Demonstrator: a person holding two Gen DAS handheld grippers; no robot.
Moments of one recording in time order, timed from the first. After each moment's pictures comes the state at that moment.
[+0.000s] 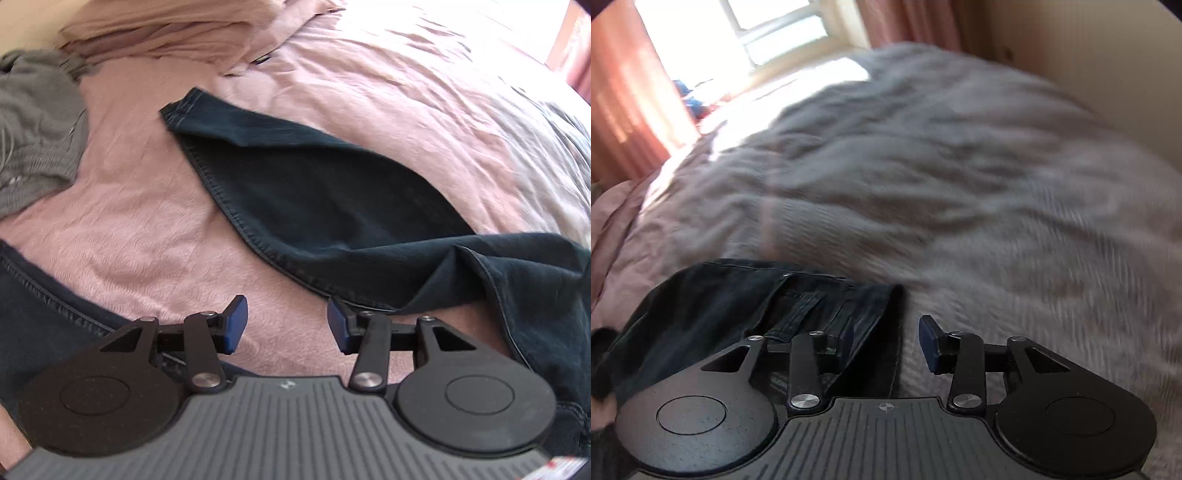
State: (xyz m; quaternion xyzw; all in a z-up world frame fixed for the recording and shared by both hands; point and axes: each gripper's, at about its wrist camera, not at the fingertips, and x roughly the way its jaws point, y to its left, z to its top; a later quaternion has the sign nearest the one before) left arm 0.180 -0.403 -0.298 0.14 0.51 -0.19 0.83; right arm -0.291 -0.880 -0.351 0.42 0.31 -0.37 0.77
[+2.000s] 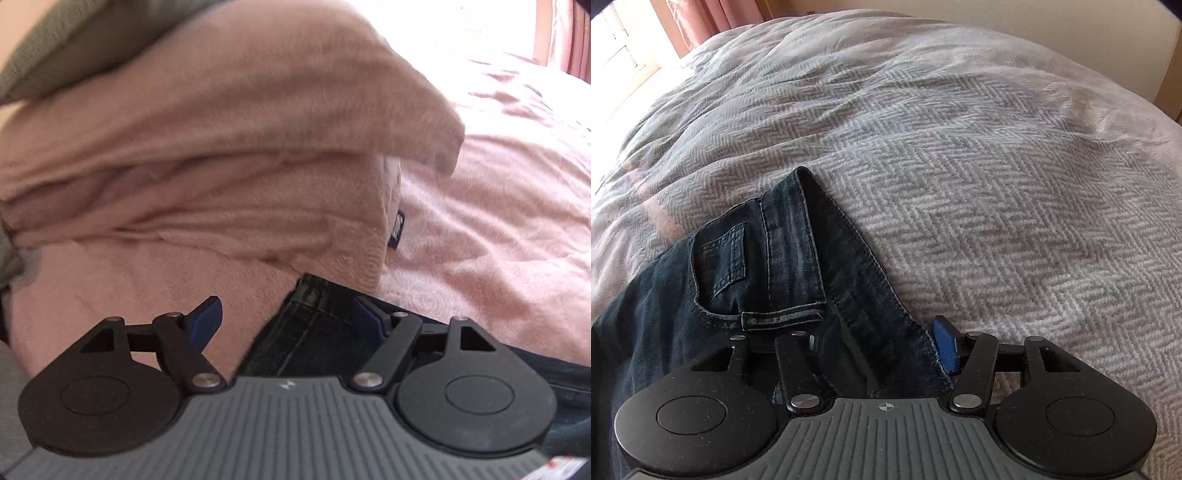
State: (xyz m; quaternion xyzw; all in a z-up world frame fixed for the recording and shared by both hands) left arm 0.564 -0.432 -0.378 0.21 0.39 -0.27 0.85; right arm -0.252 -0.775 -0.358 0.43 0.33 -0.59 0.60
